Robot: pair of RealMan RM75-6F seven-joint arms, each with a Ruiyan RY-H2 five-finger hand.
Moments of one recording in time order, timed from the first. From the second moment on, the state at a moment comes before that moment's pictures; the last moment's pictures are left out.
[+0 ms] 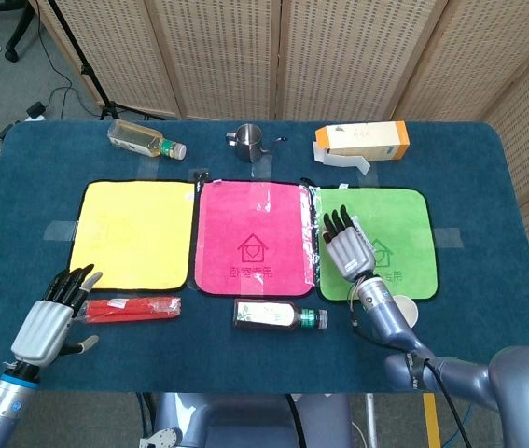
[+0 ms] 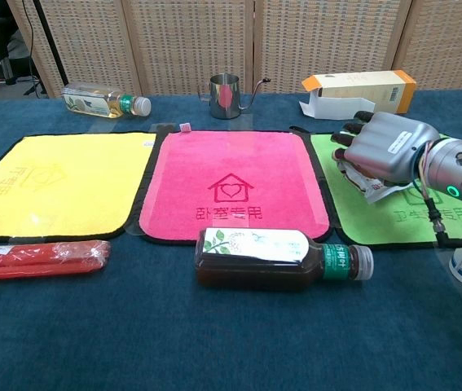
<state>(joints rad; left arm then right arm) -0.20 -1.28 0.05 -1.56 1.62 1.40 0.03 0.89 -1.62 0.02 -1.25 -0.91 1.01 -1.13</state>
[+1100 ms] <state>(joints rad) -0.18 -1.28 0.04 -1.56 1.64 1.45 0.04 0.92 -1.54 0.12 -1.46 -1.02 1.13 -1.11</state>
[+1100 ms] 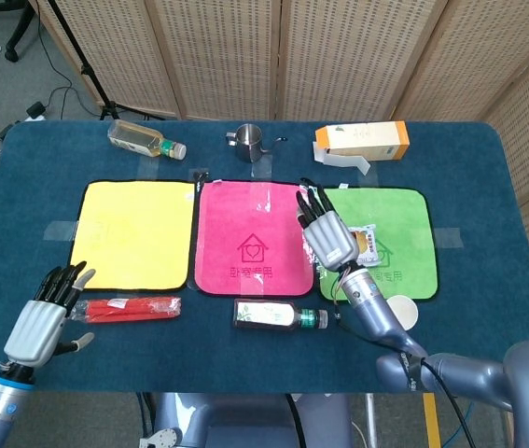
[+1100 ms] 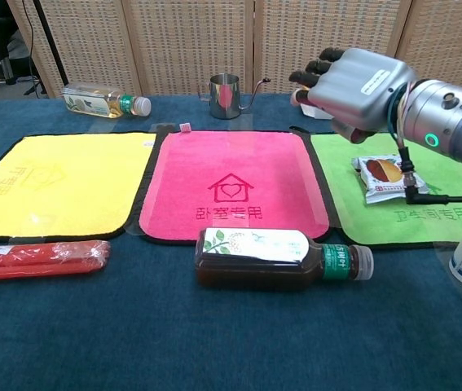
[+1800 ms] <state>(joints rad) -0.14 -1.30 0.02 -1.54 1.66 1.55 0.12 0.42 -1.39 -0.14 -1.55 -1.61 1.72 -0.36</state>
